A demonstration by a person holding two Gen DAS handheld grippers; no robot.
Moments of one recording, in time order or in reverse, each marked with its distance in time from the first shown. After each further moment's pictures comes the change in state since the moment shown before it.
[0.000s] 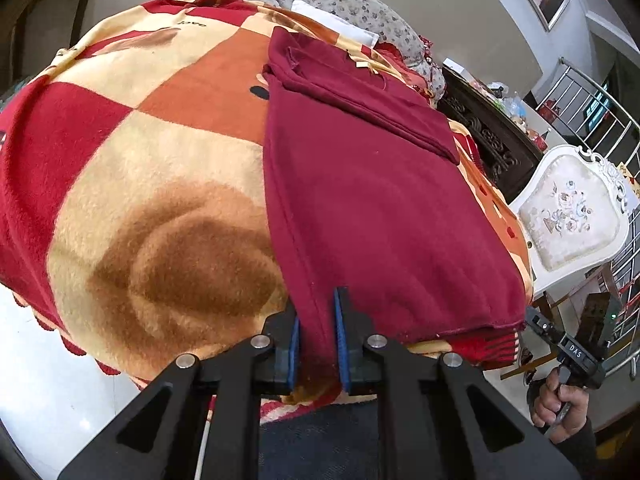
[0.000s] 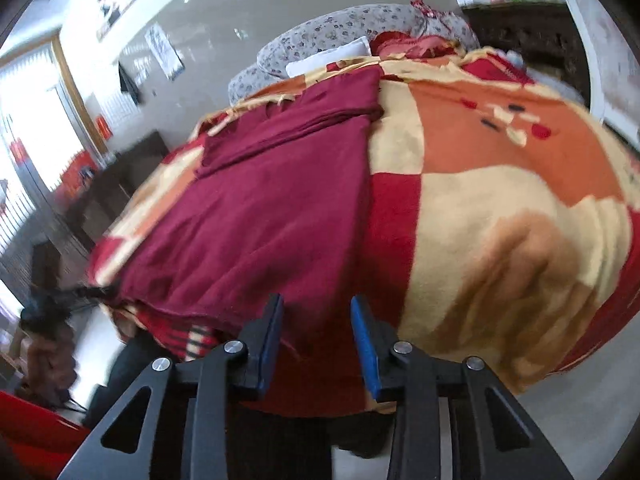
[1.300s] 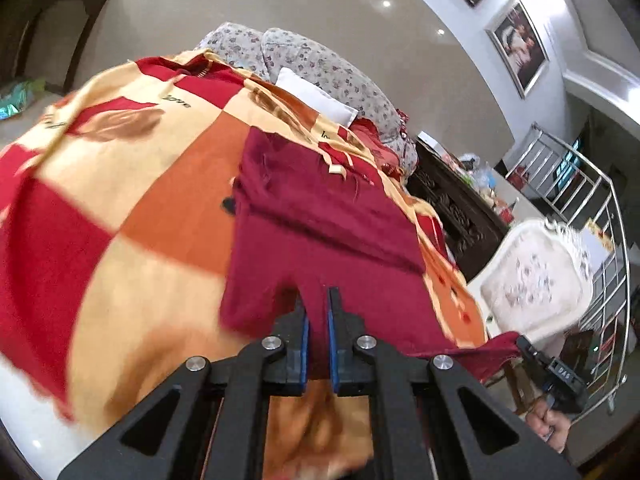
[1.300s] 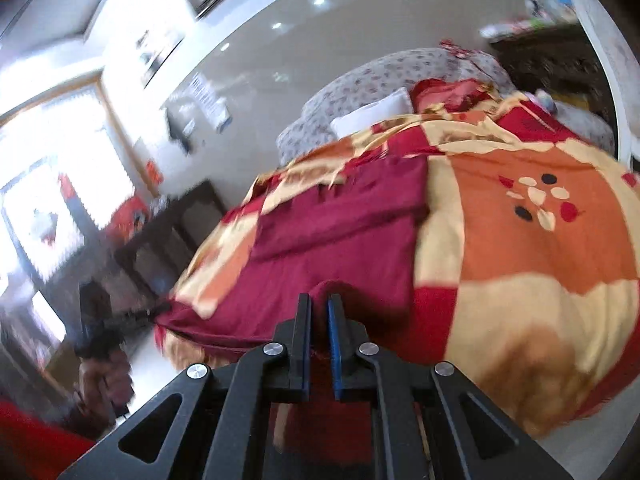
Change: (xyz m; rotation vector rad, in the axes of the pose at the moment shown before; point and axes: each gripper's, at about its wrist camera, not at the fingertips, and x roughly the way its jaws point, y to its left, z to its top) left arm -0.027 -0.006 0.077 -0.073 -0.240 -0.142; right arm -0.036 0.006 0.087 0.042 -0.196 0.140
